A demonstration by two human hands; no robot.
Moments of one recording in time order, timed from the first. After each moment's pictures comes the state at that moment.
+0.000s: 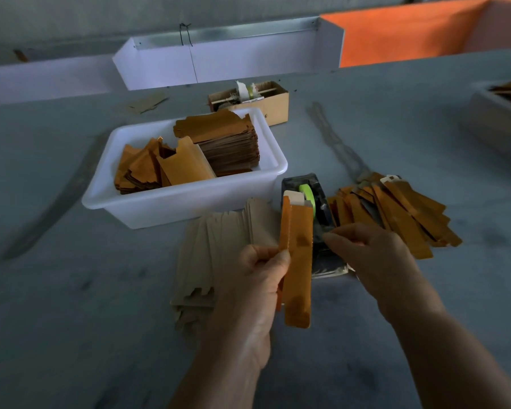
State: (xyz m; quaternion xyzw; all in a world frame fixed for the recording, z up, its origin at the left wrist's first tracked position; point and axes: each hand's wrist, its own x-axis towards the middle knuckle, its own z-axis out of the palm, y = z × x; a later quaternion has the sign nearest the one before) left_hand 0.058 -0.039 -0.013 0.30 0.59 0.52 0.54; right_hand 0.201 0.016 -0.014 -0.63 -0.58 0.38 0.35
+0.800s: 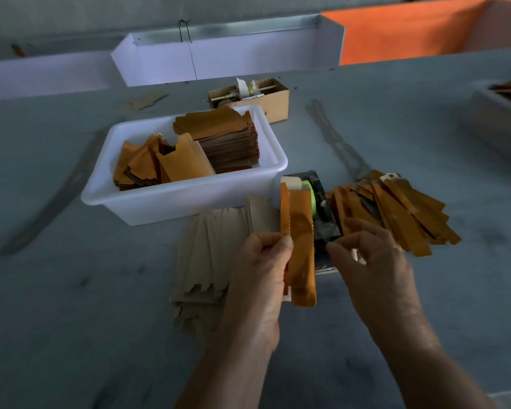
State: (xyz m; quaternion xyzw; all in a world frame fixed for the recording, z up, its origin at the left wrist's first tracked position) left_hand 0.066 -0.029 -0.017 0.30 0.57 0.56 0.52; right_hand 0.191 -0.008 -0.021 -0.65 -0.59 0.27 0.38
